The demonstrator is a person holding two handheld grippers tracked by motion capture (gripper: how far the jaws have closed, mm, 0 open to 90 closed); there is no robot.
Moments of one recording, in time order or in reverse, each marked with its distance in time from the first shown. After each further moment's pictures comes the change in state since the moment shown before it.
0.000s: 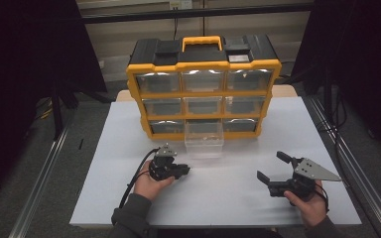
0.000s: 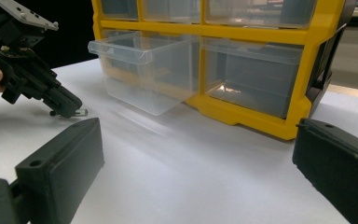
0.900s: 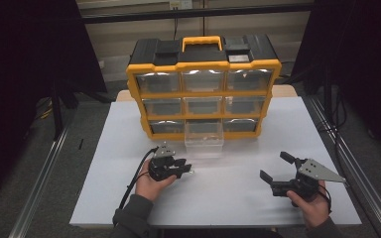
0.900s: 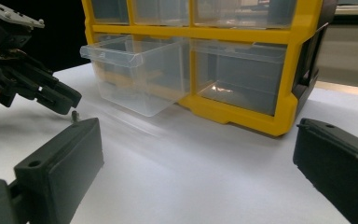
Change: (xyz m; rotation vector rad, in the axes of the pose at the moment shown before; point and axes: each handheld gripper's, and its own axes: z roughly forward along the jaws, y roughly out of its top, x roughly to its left) left arm -0.003 0.000 0.003 -0.070 0.057 0.047; right arm -0.002 0.000 -0.005 0.000 -0.023 0.028
